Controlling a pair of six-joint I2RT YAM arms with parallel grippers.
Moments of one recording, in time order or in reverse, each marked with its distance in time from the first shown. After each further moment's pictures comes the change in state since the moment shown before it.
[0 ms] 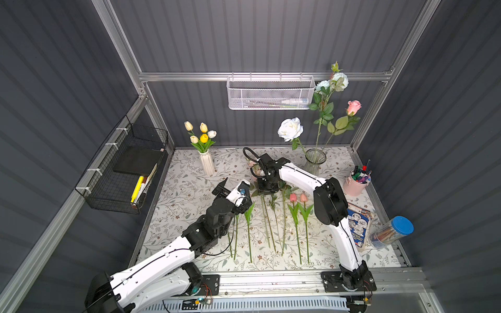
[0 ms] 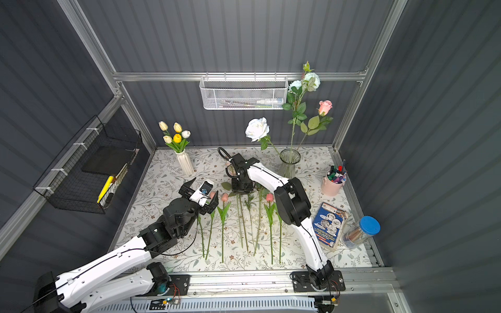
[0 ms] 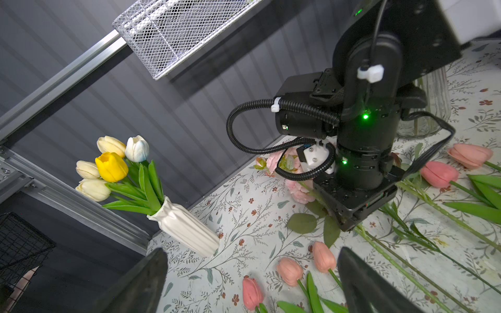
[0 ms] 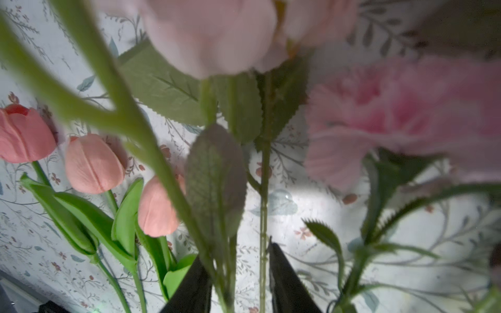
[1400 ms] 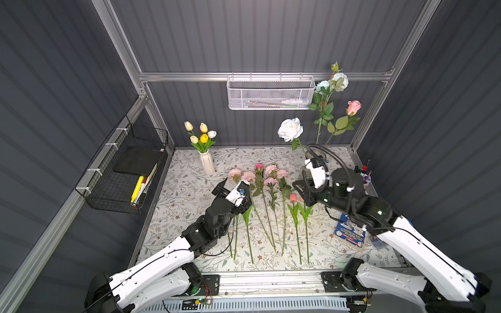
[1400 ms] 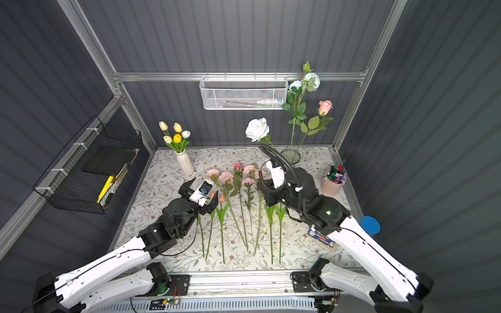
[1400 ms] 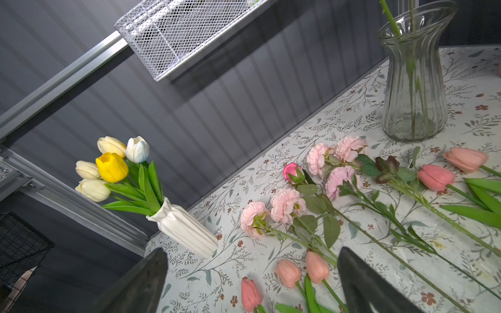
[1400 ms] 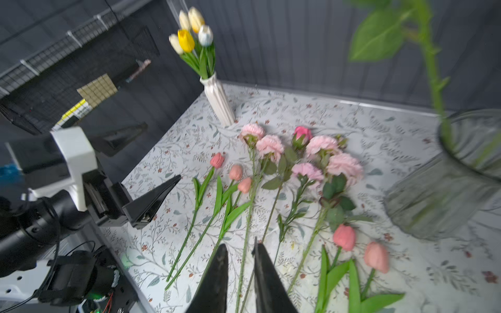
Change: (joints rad) left arm 0.000 -0.007 0.000 -0.001 0.027 -0.011; right arm 0.059 -1.308 -0.731 0.348 0.229 -0.235
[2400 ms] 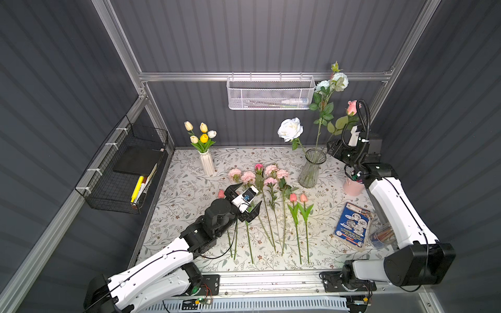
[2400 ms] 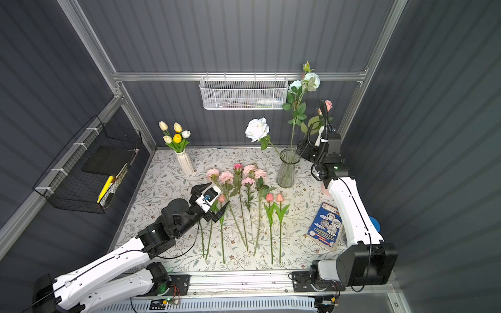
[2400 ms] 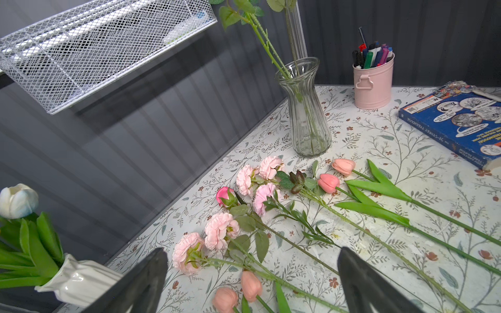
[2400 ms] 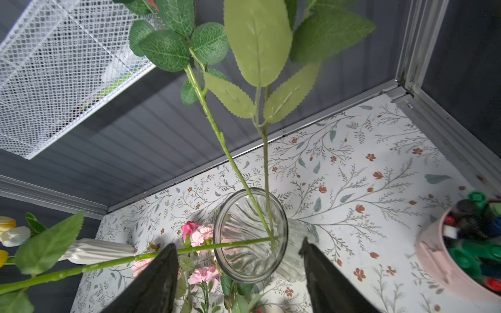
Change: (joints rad) left arm 0.000 -0.015 0.000 -0.023 0.340 -0.040; right arm -0.667 0.405 0.160 0.201 -0.130 0.190
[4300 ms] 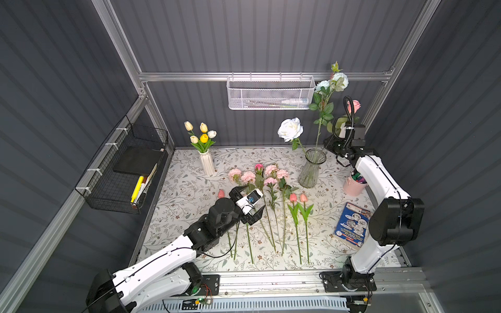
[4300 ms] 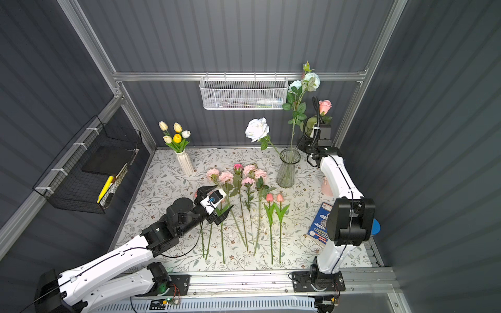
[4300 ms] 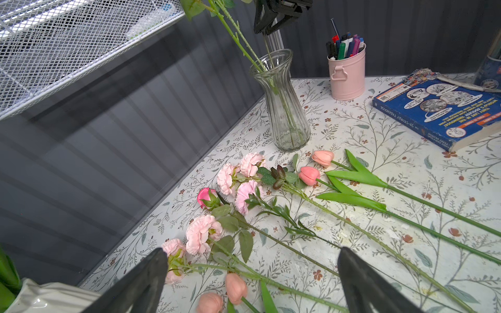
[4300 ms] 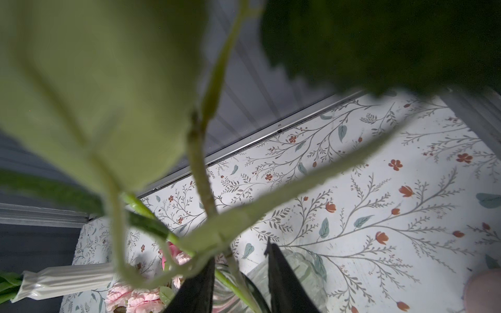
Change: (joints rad) left arm 0.000 0.045 0.000 -0.006 0.079 0.019; right arm -0.038 0.374 0.224 0.015 -0.061 0.000
